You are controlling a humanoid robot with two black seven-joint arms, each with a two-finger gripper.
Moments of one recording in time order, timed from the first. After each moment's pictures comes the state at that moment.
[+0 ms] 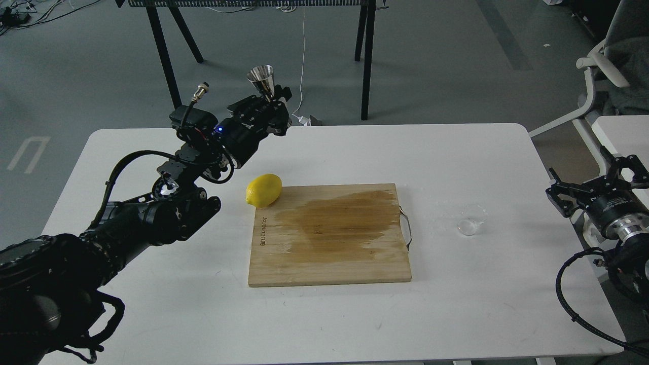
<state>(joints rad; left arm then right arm) -0.88 -0.01 -0.41 -0.44 1.63 0.49 -0.49 0.34 -0.49 1.16 0.63 0.31 0.49 -0.06</state>
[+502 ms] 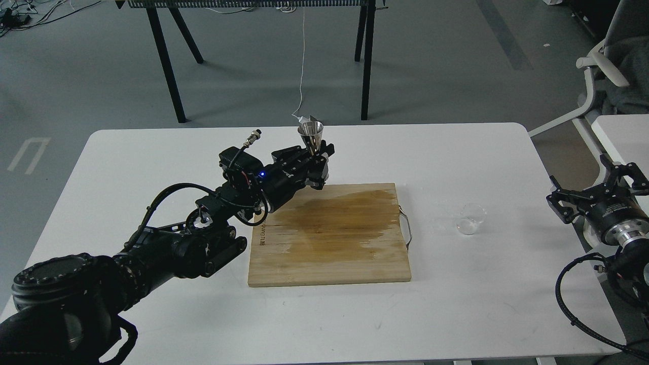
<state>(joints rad) -0.80 -0.04 -0.23 -0.45 1.63 0.49 -0.49 0.34 -0.48 1.15 0.62 0.31 0.49 -0.06</state>
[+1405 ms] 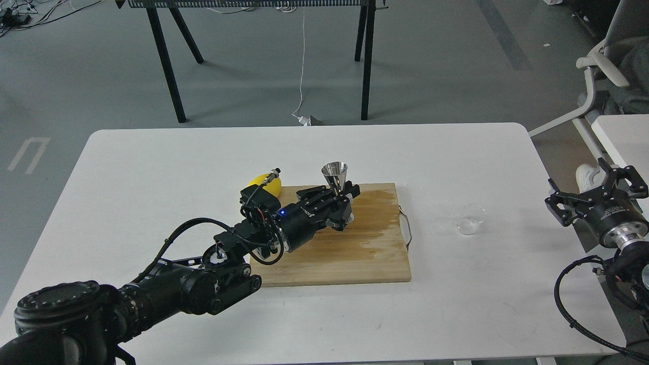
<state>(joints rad) -0.70 -0.04 -0.20 -0.61 1.62 0.49 -0.49 0.34 -0.48 1.15 0.61 0.31 0.49 -0.06</state>
